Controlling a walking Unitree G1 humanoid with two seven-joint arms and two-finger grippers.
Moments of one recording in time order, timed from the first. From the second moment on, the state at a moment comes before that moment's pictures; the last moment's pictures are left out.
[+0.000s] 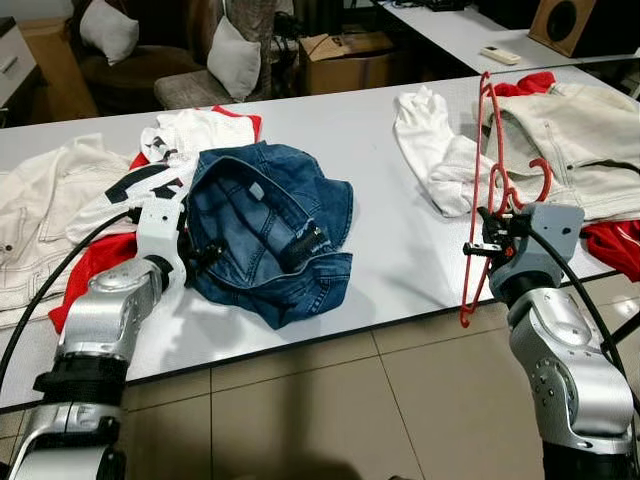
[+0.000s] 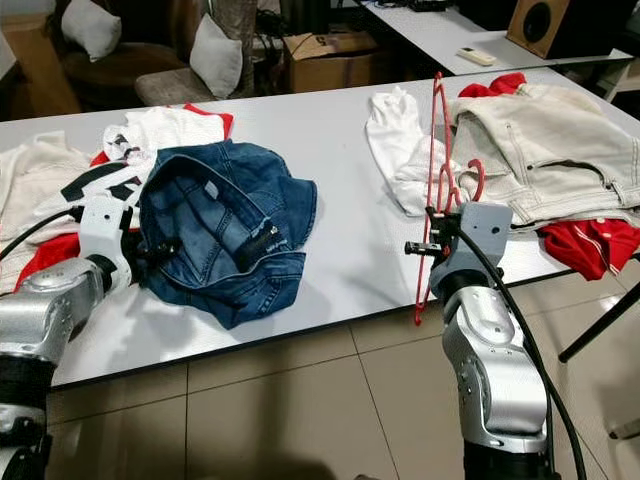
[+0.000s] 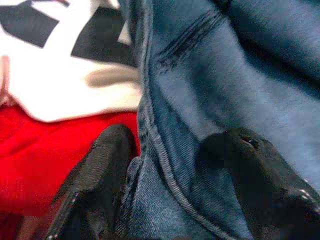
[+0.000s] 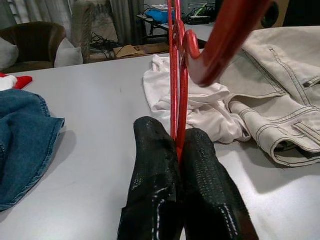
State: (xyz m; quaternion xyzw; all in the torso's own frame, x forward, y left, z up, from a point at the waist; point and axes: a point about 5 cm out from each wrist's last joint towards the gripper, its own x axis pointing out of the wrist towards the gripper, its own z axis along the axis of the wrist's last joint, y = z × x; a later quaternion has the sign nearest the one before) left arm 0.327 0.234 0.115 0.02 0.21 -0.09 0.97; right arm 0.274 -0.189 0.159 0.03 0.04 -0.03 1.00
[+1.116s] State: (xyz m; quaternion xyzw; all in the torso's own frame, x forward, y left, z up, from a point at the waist) left arm 0.340 0.231 0.129 -0.04 0.12 -0.07 0.99; right arm 0.271 -0.171 0.167 0.04 0.03 0.09 0.99
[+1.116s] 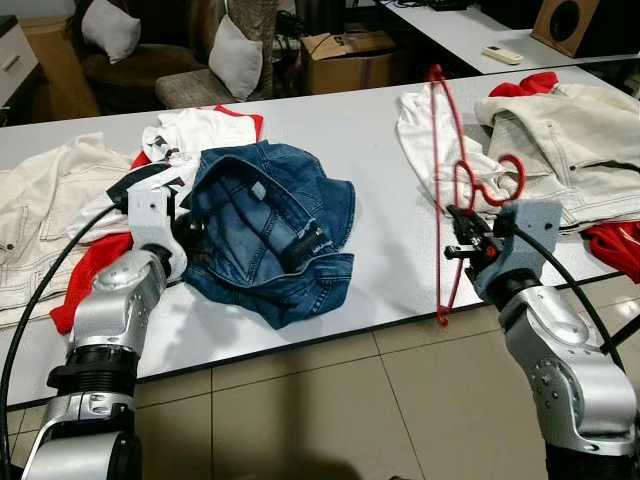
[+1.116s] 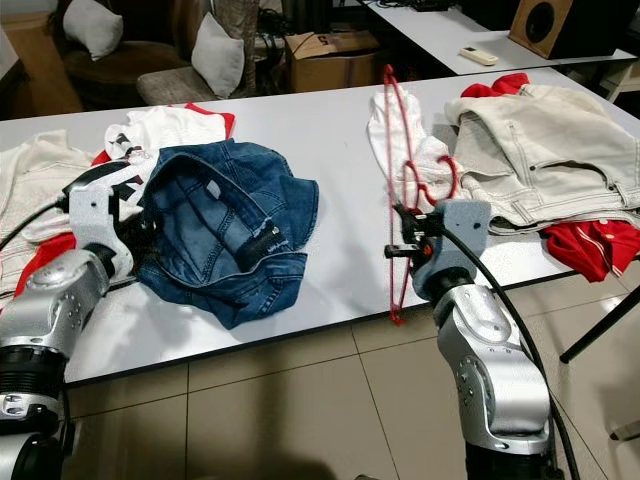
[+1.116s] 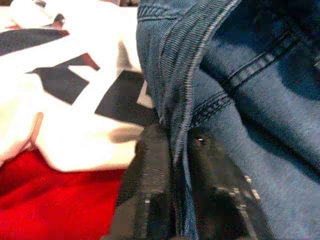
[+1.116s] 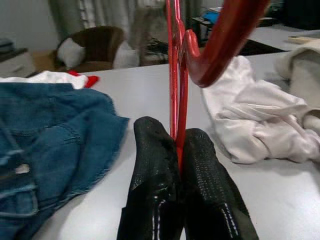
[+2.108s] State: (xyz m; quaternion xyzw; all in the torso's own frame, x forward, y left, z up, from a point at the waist) left arm 0.323 0.231 0.099 0.05 0.16 -0.10 0.98; right arm 0.263 -0.166 0.167 0.05 0.04 0.15 0.99
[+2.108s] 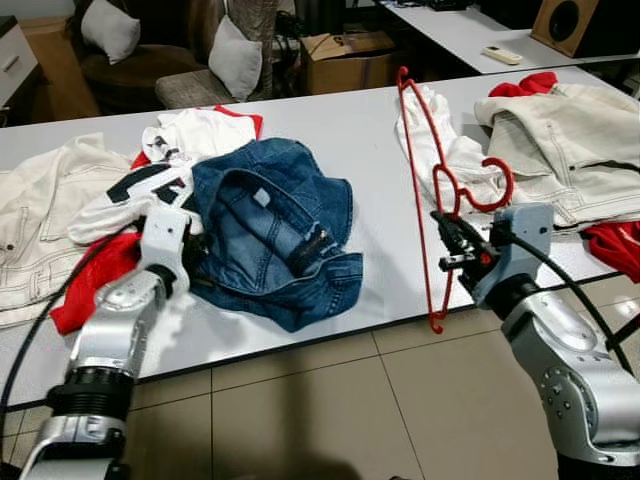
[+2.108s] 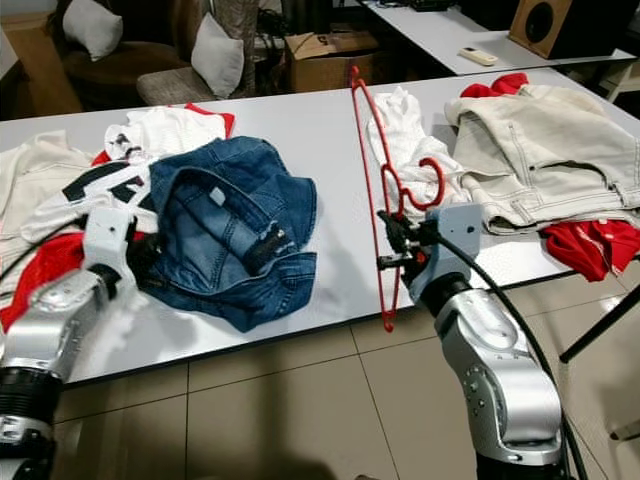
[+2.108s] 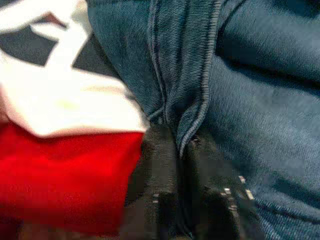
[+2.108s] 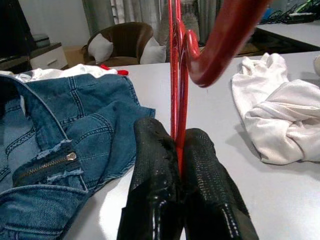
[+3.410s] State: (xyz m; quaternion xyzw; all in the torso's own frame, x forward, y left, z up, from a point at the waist) left arm 0.356 0.241 0.186 0.00 0.03 -0.05 1.00; right arm 0.239 -0.163 0.188 0.09 0.00 0.34 0.94
